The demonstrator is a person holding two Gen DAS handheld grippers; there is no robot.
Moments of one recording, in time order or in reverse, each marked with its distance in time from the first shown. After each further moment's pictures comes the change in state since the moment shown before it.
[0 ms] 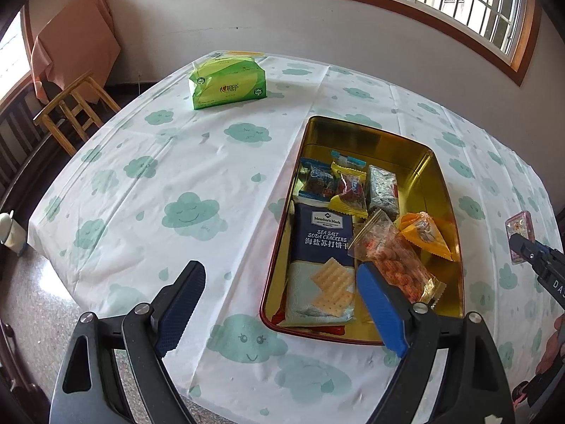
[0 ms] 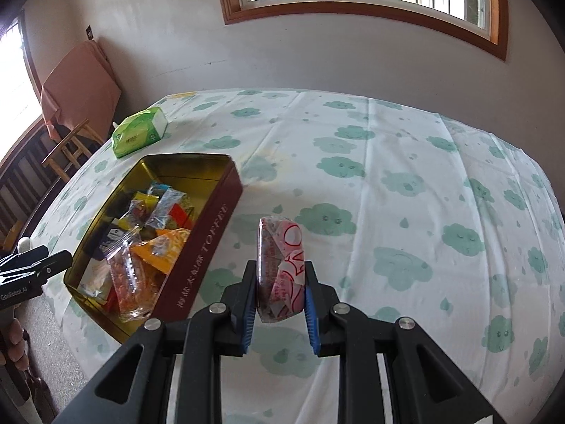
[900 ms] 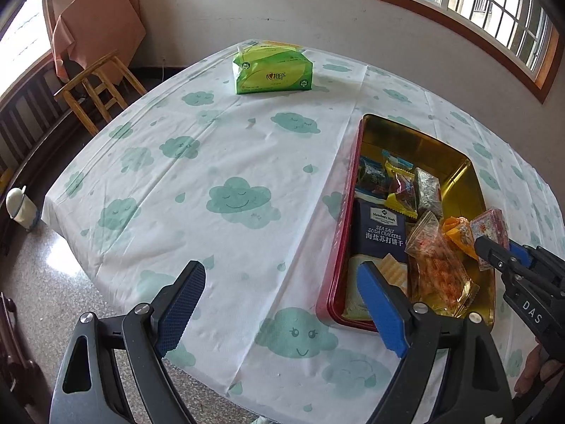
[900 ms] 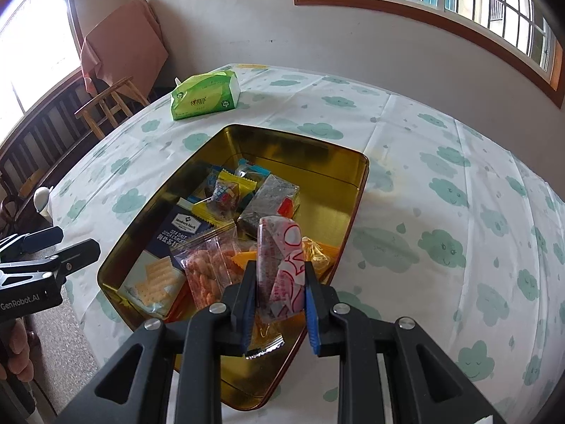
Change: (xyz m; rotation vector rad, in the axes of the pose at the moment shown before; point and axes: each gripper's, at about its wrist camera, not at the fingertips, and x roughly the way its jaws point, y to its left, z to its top) left arm 0.004 0.043 -0.005 -0.083 0.028 0.060; right arm 0.042 0.110 0.011 -0.184 0.060 0.082
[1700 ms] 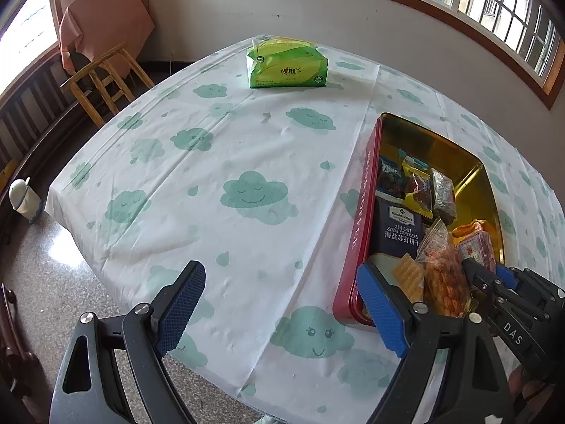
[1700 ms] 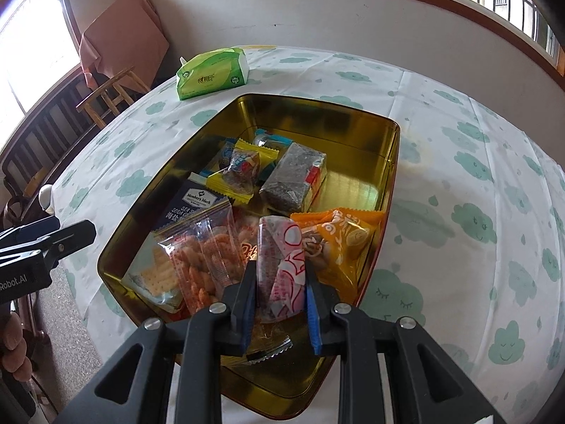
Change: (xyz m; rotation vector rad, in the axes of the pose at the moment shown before) left arm 0.005 0.013 -0.002 -0.024 0.010 0.015; right arm 0.023 0.014 -0.014 0.035 0.057 0.040
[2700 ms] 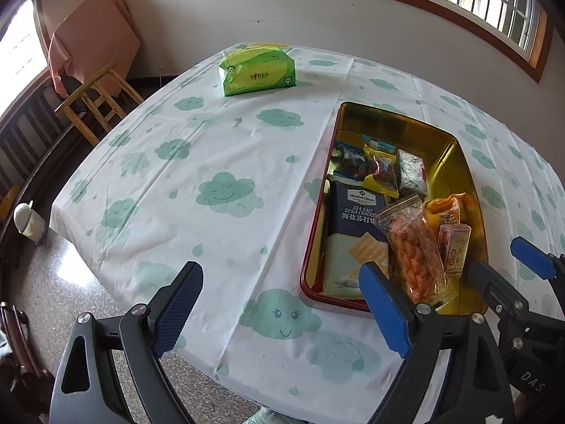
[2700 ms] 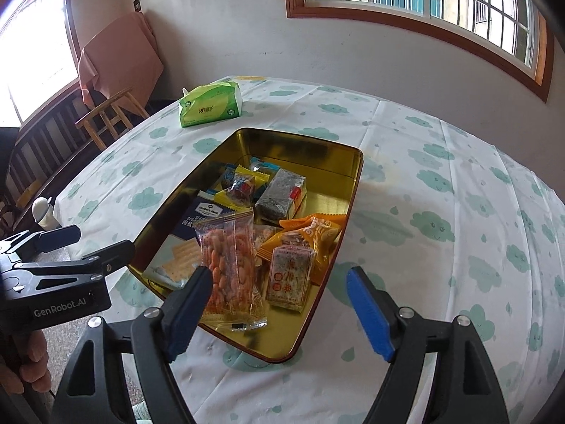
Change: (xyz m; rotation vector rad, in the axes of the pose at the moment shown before) left arm -0.018 -0.041 -0.014 0.094 -0.015 0.020; right arm -0.059 0.003 -0.019 0.000 -0.114 -0.057
